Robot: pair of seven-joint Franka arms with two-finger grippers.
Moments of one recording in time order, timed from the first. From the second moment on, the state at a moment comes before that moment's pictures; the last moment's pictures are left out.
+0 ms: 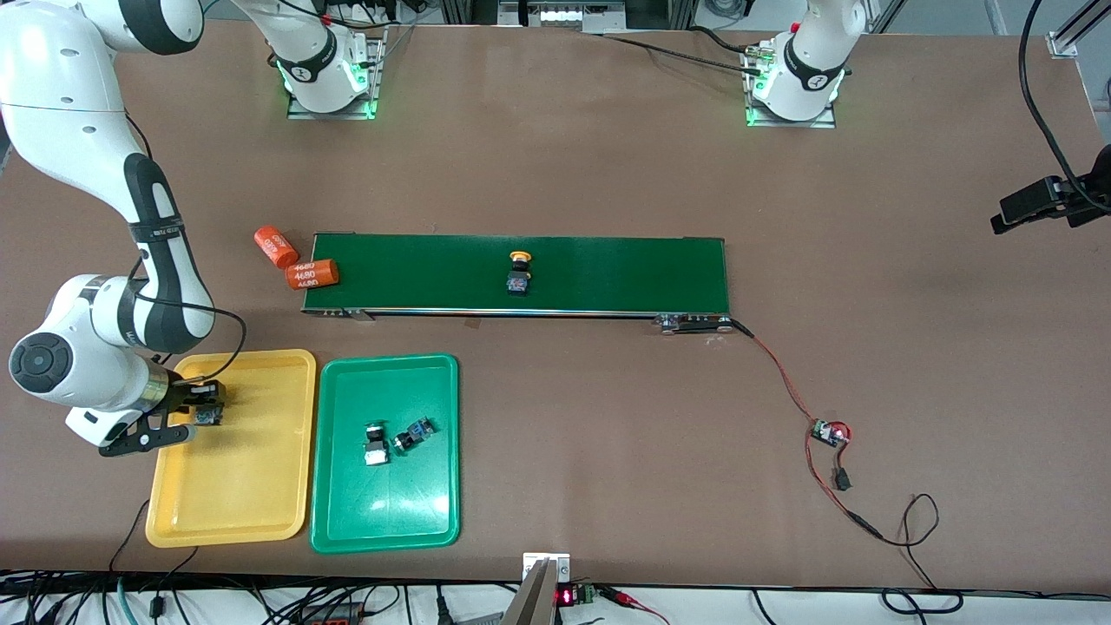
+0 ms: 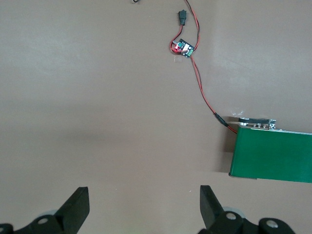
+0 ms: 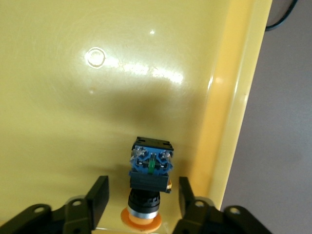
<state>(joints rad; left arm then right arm) 0.21 0.07 -0.12 -1.49 -0.01 1.49 -0.03 -0.13 0.82 0.02 -1.40 -0.14 2.23 -0.27</state>
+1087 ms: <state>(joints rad) 0.21 0.07 -0.13 -1.56 -0.01 1.61 -0.02 -0.03 0.51 0.04 -1.37 -0.02 1.64 -0.15</state>
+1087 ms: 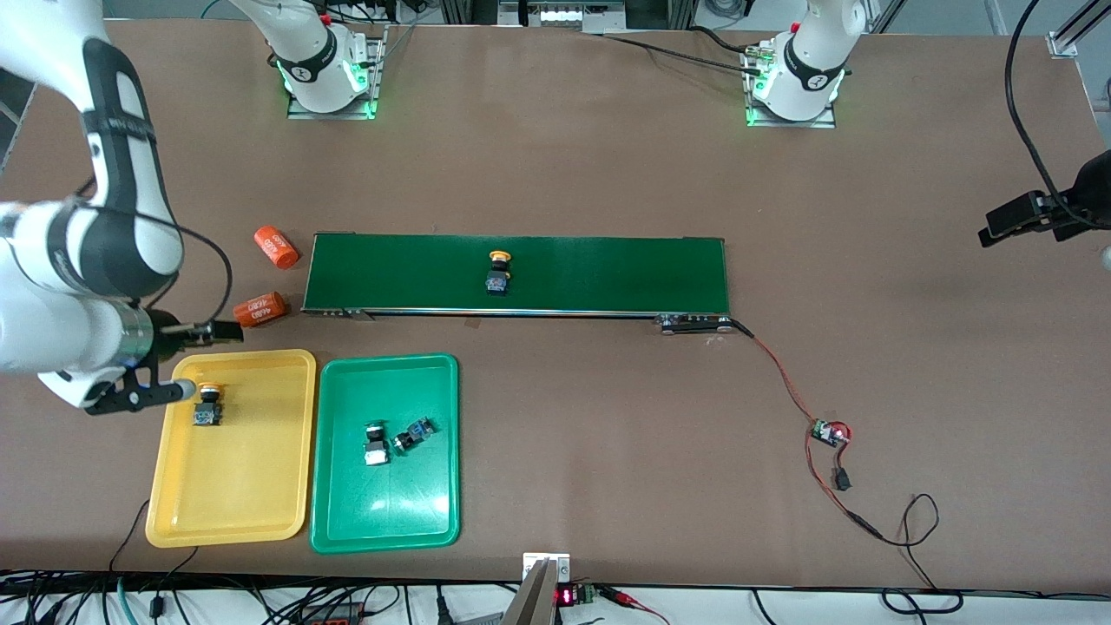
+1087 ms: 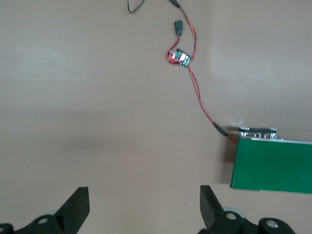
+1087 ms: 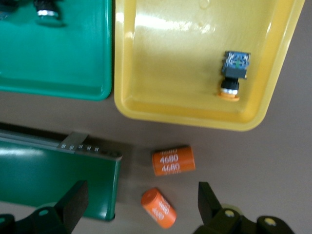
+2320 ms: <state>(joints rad) 0.21 -0.03 -0.14 -1.68 -0.03 1.61 -0.02 0.01 -0.01 0.14 -2.16 0.03 1.98 0.11</state>
